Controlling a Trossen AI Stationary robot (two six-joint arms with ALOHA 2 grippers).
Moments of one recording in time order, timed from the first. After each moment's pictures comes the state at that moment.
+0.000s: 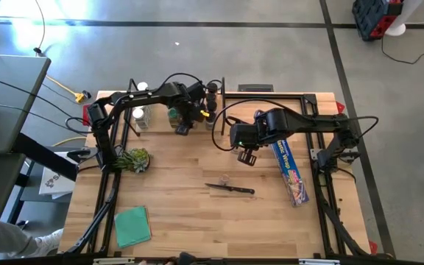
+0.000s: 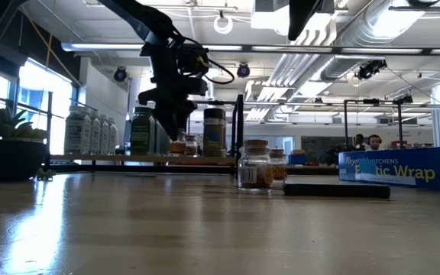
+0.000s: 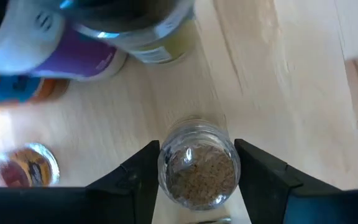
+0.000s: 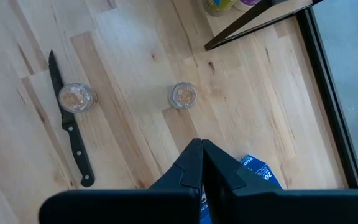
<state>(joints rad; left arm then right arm) 0.52 1.86 1.44 -0.90 0.08 0.81 0.07 1.76 1.93 -1.52 0.32 0.39</state>
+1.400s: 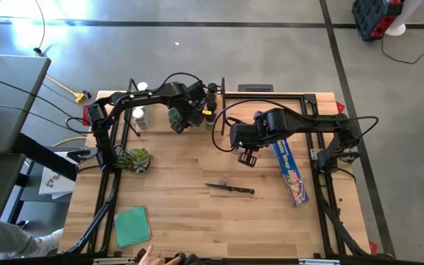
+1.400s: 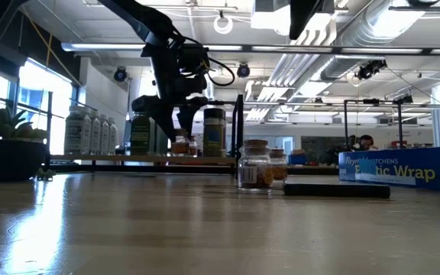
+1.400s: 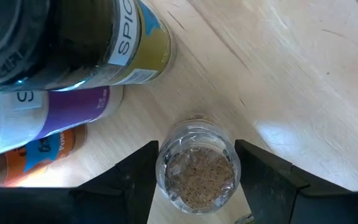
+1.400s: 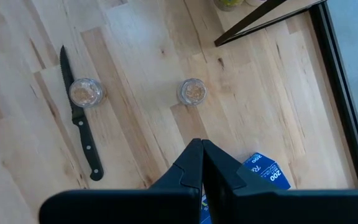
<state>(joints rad) 0.52 1.86 1.43 -0.87 0.06 1.22 0.07 1.76 1.93 -1.52 0.28 0.38</state>
